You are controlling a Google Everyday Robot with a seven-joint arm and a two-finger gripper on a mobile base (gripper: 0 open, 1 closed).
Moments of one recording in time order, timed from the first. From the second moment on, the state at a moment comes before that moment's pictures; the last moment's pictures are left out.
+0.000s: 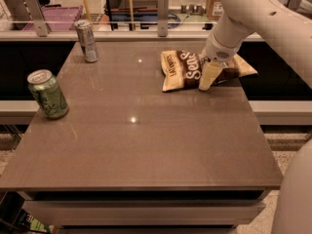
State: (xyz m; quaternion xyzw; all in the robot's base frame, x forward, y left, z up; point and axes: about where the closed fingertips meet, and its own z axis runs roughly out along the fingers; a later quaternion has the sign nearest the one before) arm 0.697 -0.165 0.838 -0.63 0.74 -0.05 0.20
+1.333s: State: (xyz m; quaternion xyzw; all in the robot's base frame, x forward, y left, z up) arm 0.697 -0.164 0.841 -0.64 0.74 -0.05 0.20
